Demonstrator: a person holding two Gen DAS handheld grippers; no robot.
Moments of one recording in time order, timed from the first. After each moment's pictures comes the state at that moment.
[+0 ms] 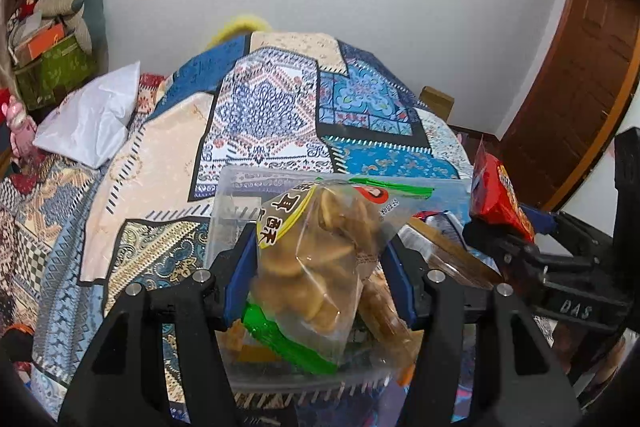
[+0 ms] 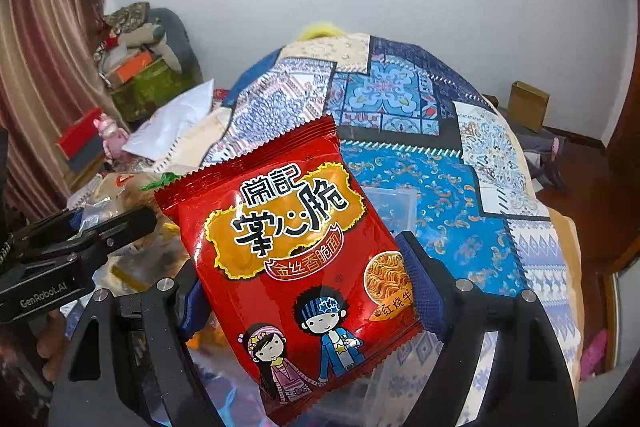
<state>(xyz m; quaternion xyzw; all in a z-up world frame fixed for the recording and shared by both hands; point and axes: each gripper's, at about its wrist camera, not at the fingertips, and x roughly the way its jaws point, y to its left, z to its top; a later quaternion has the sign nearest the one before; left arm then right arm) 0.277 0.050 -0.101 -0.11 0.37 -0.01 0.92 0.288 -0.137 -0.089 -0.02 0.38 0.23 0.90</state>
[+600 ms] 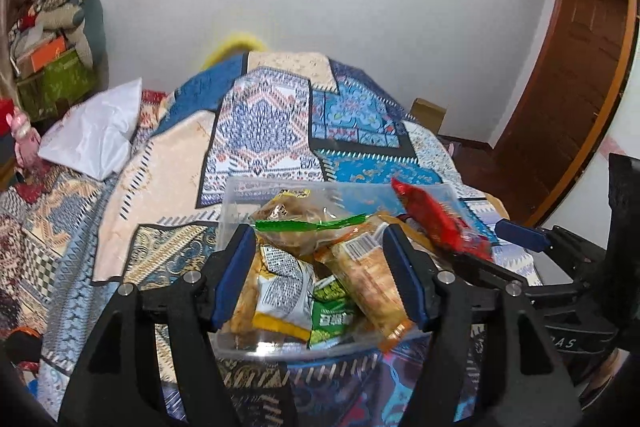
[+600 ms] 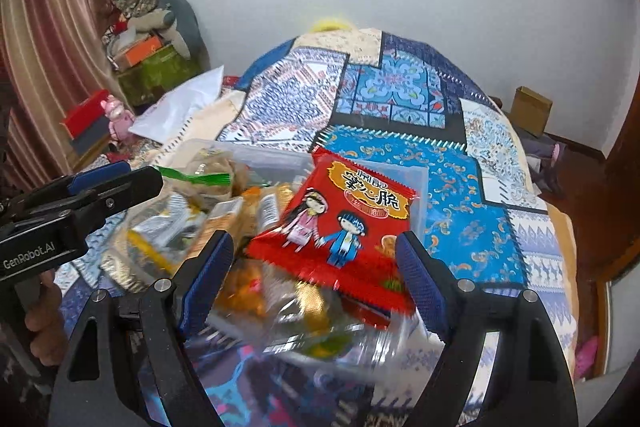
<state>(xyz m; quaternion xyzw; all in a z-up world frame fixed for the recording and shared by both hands) 0.236 0.044 -0.068 -0.09 0.33 -0.02 0.94 0.256 -0.138 -0.080 -0.04 0.38 0.24 0.89</state>
